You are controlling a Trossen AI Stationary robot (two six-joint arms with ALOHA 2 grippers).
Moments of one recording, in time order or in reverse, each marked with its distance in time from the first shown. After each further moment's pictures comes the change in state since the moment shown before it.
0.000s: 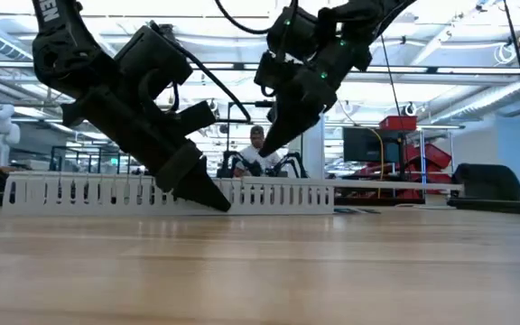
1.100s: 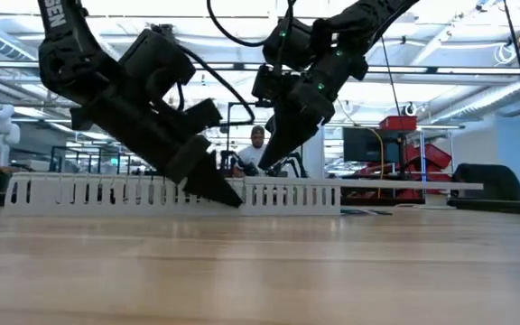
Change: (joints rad) left arm 0.028 0.004 0.005 0.094 0.062 -0.076; right arm 0.000 0.034 0.002 0.001 -0.001 -0.006
